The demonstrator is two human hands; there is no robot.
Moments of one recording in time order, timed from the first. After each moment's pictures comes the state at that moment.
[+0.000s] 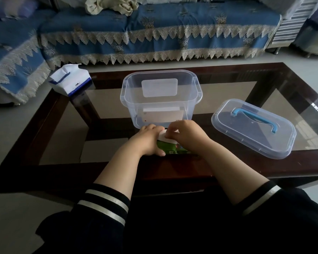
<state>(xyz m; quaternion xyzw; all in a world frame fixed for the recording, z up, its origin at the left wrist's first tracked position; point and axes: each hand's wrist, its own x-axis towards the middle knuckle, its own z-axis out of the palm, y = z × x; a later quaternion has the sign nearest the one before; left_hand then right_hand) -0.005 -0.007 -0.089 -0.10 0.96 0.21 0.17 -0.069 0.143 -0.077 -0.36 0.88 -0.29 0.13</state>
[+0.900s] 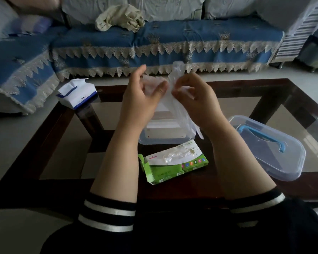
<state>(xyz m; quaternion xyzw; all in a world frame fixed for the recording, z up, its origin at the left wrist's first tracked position) -0.018 -0.002 0.028 -0.15 0.81 0.48 -0.29 -0.106 0.124 0.013 -0.35 0.74 -0.58 -0.04</state>
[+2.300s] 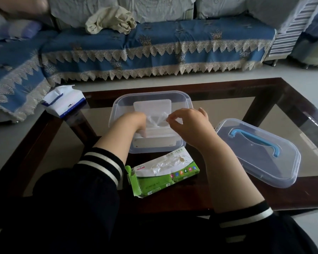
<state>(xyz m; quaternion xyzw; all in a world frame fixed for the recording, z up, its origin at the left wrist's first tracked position) -0.110 -0.039 -0.027 -0.21 0.95 0.03 0.23 -0.131 0.141 -0.024 -0.34 0.89 -0.30 -0.02</state>
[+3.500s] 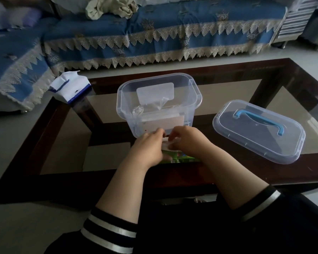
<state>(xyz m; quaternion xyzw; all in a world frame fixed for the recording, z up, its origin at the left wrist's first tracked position) 0.006 0.031 -0.060 -0.15 0.97 0.17 0.12 -0.083 0.151 -0.080 -0.32 0.89 -0.27 0.20</state>
